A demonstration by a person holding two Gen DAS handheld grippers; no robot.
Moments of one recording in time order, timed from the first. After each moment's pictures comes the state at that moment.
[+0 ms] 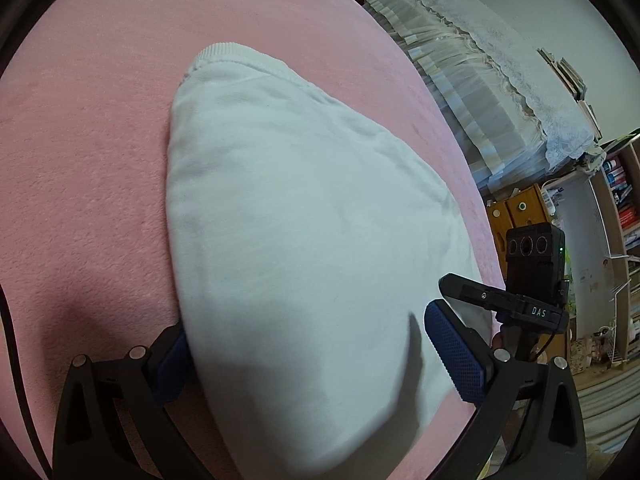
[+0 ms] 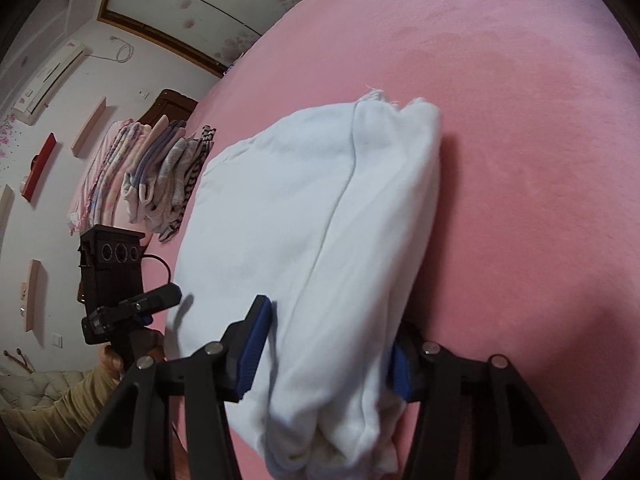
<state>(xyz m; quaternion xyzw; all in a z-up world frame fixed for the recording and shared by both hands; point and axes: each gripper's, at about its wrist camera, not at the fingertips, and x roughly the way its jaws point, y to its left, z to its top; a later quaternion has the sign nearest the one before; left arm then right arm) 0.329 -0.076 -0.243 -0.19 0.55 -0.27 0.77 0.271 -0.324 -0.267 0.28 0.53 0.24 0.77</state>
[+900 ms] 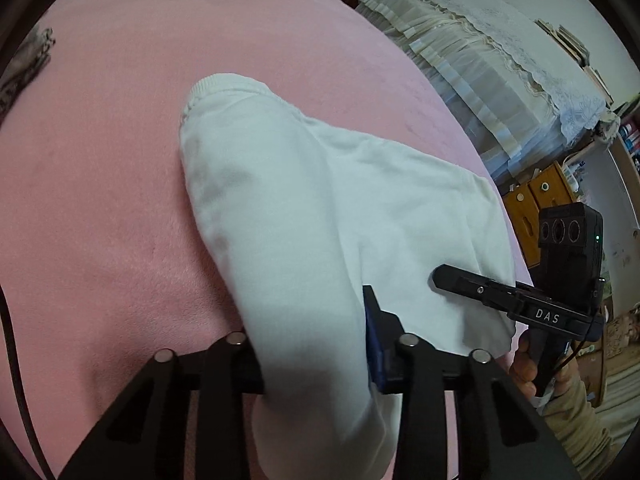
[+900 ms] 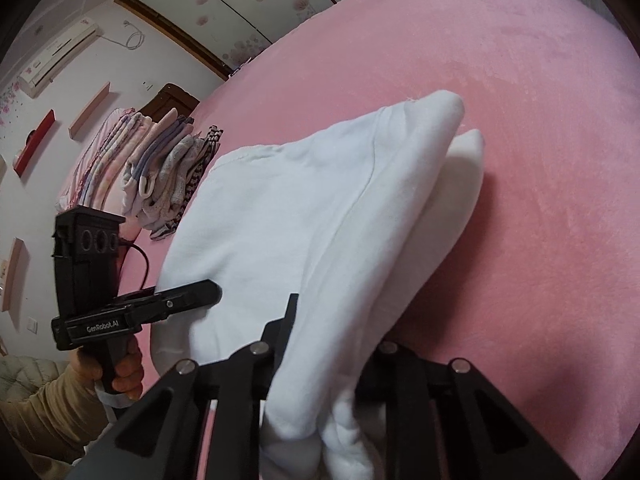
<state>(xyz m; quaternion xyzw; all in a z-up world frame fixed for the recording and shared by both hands) 0.315 -0.106 -0.198 -0.10 0.54 -0.24 0.80 0.260 -0.291 -0.232 0.22 0.50 0.21 0.81</state>
